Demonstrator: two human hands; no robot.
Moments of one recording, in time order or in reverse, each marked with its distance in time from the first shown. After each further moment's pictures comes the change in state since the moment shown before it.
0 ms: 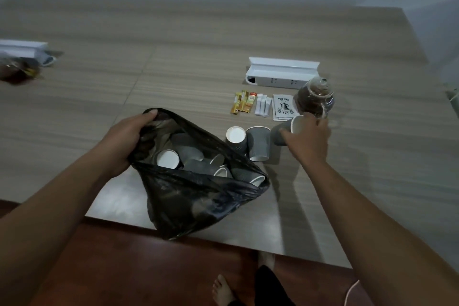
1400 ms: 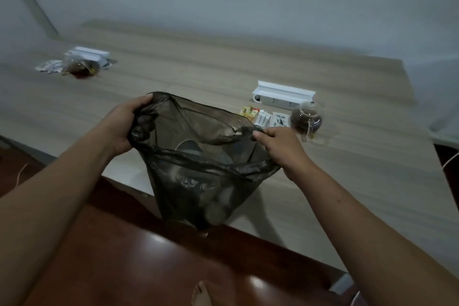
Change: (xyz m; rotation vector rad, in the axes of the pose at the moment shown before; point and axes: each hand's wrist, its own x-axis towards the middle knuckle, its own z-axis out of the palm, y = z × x) left_hand -0.143 0.009 0.021 -0.374 -0.042 0.102; right_hand -0.108 -0.030 -0.136 0.534 -0.479 -0.305
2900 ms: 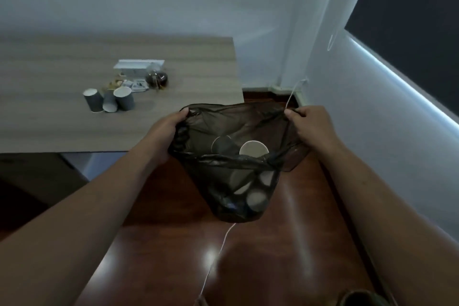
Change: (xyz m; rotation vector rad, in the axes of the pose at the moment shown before) left_hand -0.385 -0.289 0.429 0.159 -0.323 -0.060; right_hand -0.516 0.164 -0.424 -0.450 0.600 0.062
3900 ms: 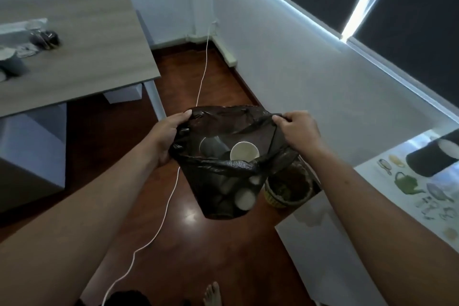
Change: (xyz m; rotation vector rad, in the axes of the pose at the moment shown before) left_hand -0.258 -0.209 0.157 0.206 -0.396 -0.199; right_hand -0.387 0.164 -0.166 0.021 0.087 0.460
